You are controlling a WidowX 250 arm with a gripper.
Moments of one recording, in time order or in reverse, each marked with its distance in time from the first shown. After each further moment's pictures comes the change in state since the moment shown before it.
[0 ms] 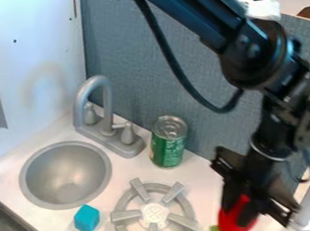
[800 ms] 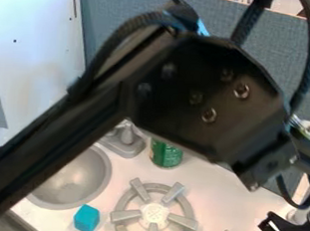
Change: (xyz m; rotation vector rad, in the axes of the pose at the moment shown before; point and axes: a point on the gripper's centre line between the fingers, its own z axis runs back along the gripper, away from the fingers) arm 0.053 -0.071 -0.098 0.109 0.134 -0.049
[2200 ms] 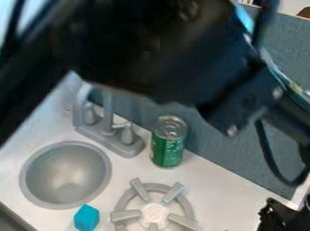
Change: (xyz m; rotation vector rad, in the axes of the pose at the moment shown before) arm -0.015 0.000 0.030 -0.047 -0.090 -0.087
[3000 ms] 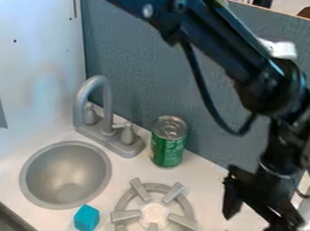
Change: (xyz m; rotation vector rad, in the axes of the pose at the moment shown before) arm -0.027 0.050 0.028 -0.110 -0.040 0.051
